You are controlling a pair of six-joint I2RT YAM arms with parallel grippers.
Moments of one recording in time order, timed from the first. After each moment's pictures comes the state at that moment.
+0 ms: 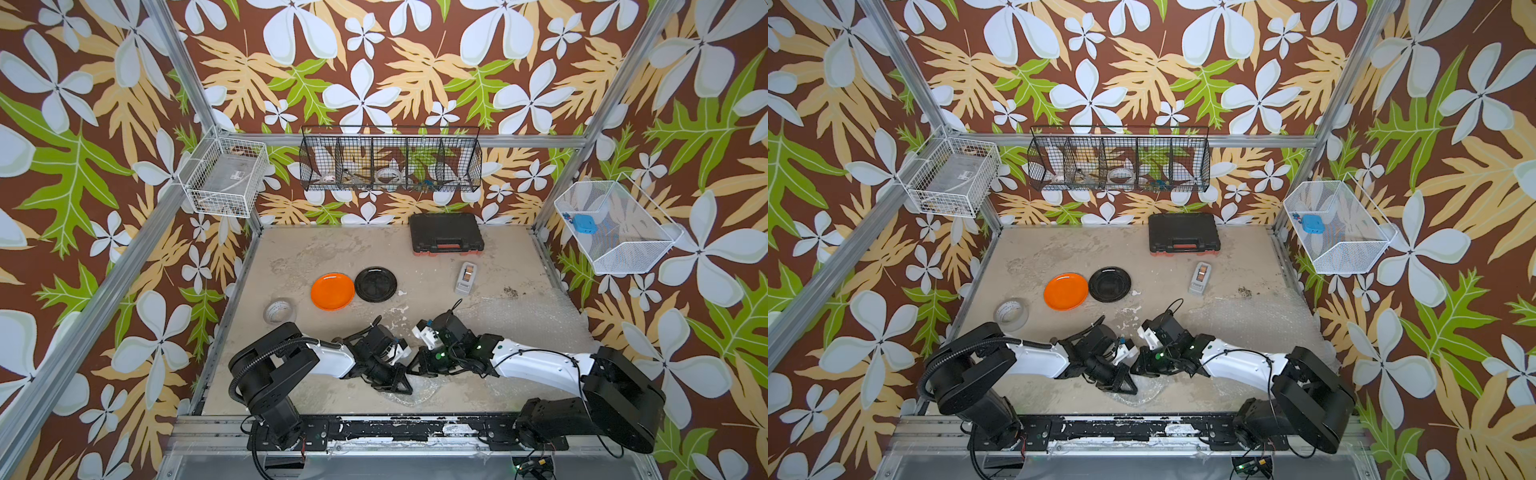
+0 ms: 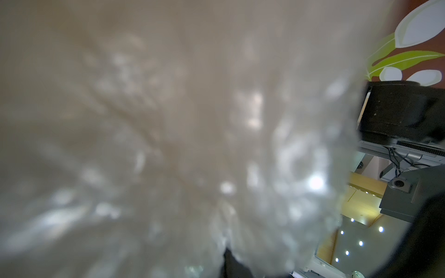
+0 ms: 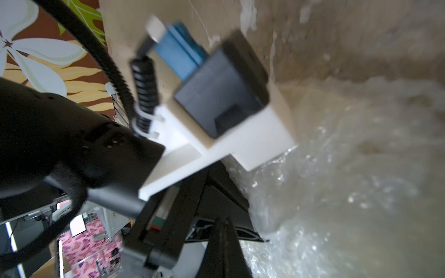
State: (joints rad) left arm -0.88 1.67 0.53 0.11 0.74 -0.77; right arm 0.83 1.39 0.57 -0.11 -0.57 0.88
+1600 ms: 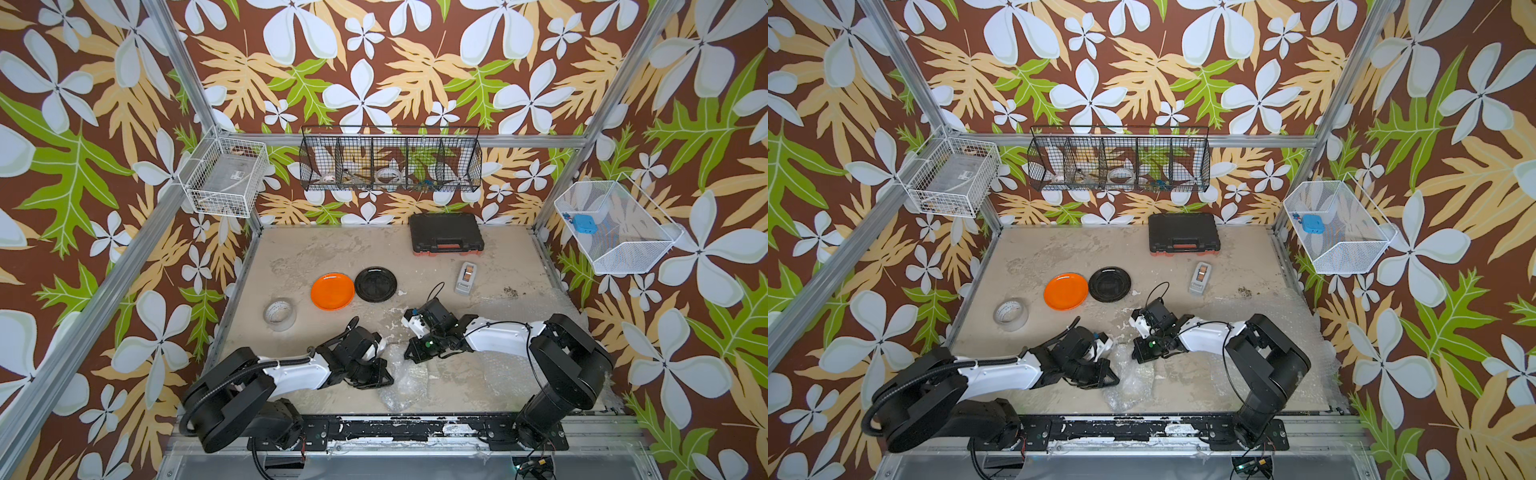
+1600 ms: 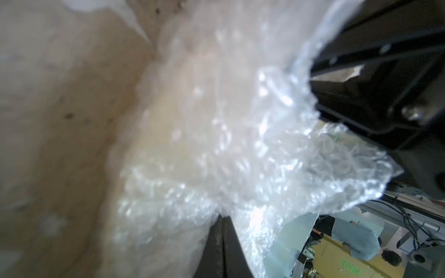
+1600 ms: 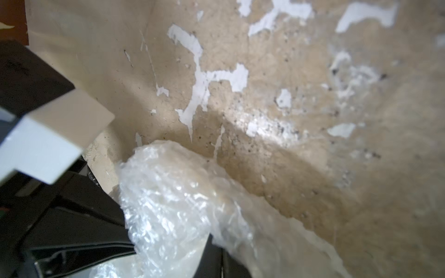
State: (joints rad) left arm -0.81 1.32 0.37 0.00 0.53 -0.93; right arm 0.75 1.67 0.80 -0.23 -0.45 0.39
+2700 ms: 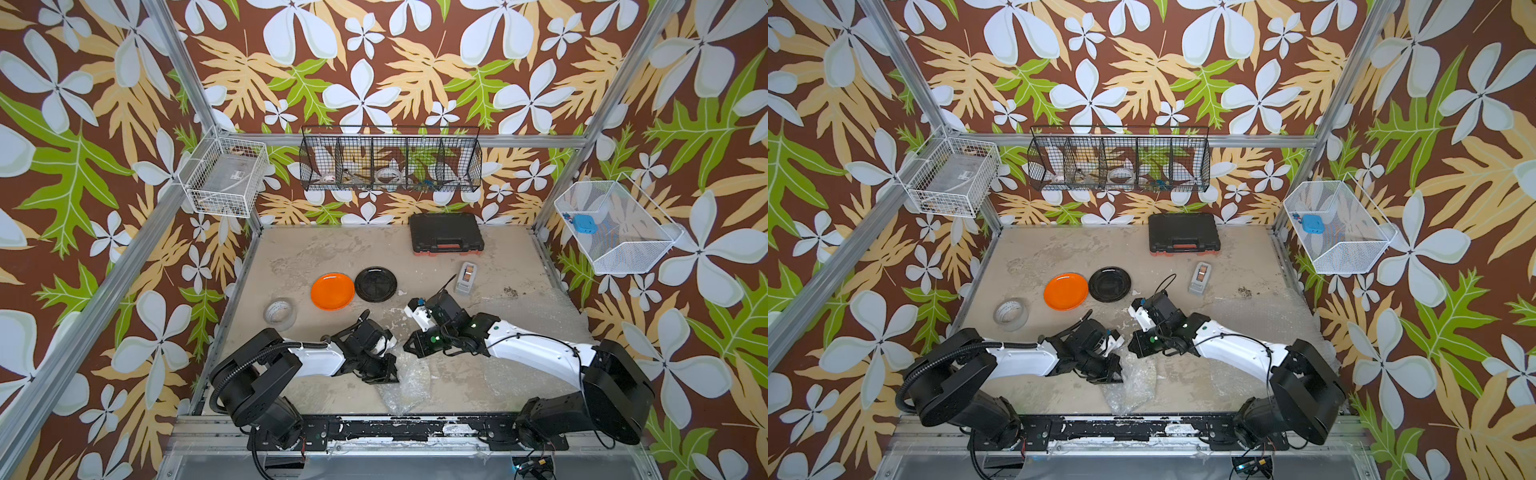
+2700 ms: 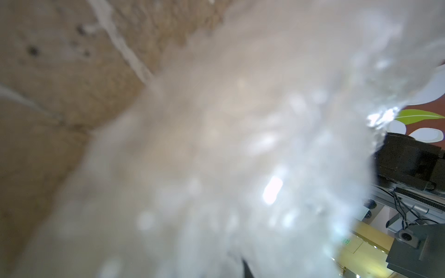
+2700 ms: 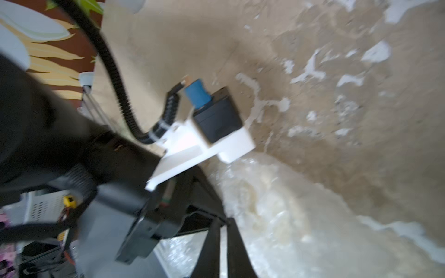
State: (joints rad) left arm -0.80 1.56 0.51 0.03 0.63 -0.83; right arm 0.83 1.40 0.83 -0.35 -0.43 0.55
